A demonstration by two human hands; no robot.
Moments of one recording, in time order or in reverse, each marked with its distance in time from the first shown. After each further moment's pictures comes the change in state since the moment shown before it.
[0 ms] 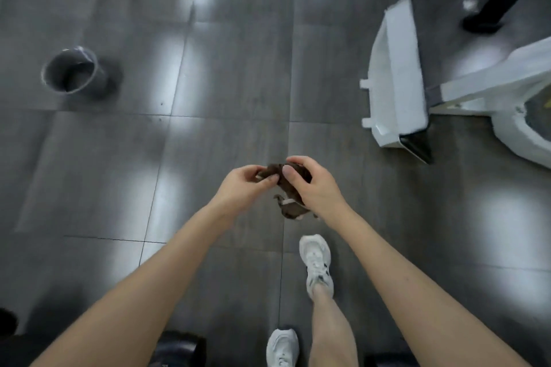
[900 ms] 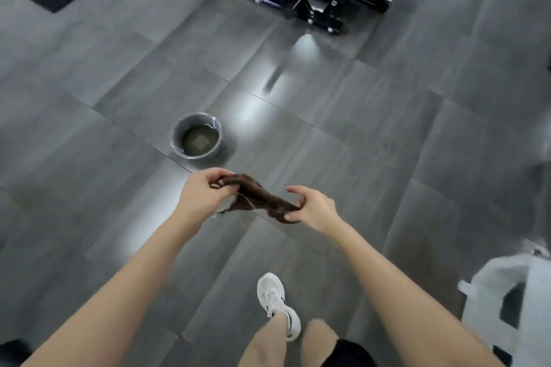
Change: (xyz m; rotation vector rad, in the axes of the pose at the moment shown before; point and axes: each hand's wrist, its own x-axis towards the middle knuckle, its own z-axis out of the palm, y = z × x) left_hand 0.215 0.169 -0.544 -0.246 0.591 -0.074; right_hand 0.470 -0.384 0.237 -0.656 -0.522 -0.044
